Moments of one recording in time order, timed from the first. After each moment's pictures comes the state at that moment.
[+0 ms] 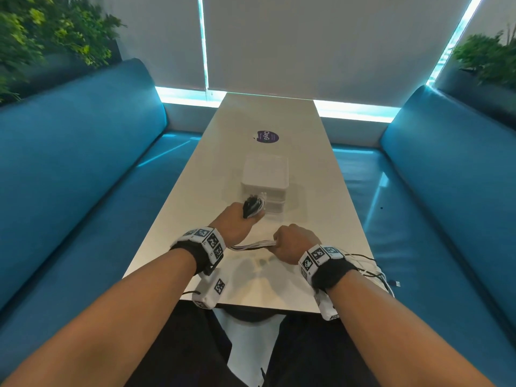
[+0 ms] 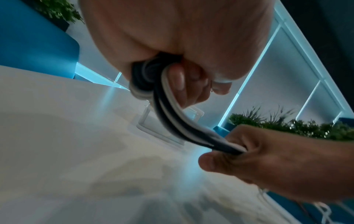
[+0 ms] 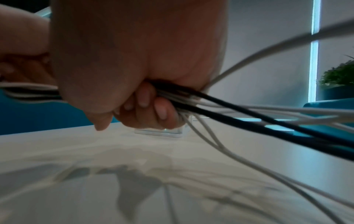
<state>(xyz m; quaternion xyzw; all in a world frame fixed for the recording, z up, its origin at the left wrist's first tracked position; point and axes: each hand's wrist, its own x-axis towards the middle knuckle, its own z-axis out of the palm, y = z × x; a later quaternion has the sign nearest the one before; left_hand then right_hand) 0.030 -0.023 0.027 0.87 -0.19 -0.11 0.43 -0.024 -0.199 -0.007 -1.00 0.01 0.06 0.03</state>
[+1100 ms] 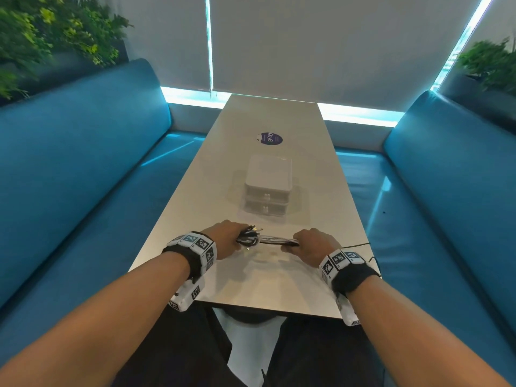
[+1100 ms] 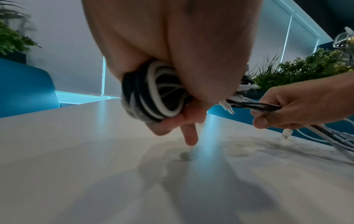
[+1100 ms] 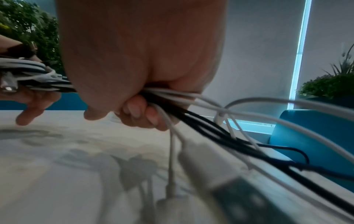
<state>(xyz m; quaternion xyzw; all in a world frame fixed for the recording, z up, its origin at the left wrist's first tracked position) 0.031 0.007 0.011 0.93 -0.31 -0.16 0.13 -0.033 -0.236 -0.007 -0.99 0.05 0.10 0.03</state>
